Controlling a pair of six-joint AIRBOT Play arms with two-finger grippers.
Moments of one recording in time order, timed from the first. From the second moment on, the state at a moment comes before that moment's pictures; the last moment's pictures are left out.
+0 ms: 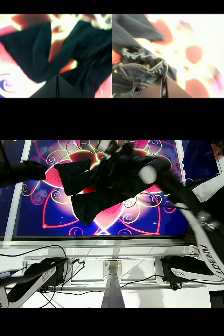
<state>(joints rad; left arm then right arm) 0.10 -0.95 1.17 1.09 -1.07 -1.12 0.52 -1.37 1.45 -1.42 0.61 0.84</state>
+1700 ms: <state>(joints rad) -0.23 -1.47 0.79 0.32 -0.95 -0.83 0.11 -1.21 1.43 -1.39 0.97 1.20</state>
